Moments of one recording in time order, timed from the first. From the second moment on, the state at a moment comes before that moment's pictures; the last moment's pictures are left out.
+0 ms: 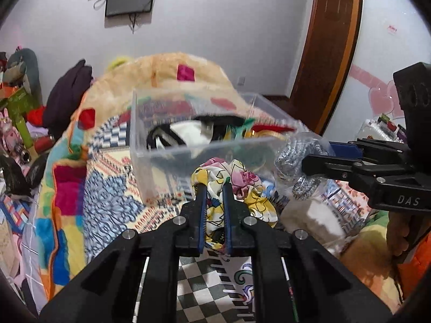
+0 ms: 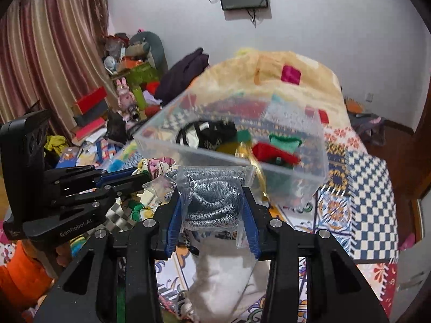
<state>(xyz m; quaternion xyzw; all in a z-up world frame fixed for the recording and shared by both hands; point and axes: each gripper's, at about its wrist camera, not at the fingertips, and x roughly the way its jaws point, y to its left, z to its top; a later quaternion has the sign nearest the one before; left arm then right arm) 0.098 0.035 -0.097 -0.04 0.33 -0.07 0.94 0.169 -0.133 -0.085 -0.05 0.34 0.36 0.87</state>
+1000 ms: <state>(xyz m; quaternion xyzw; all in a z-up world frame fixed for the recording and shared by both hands) 0.171 0.064 -0.058 -0.04 0.27 0.00 0.96 0.234 -0.127 -0.066 0.00 0.31 0.28 0.91</state>
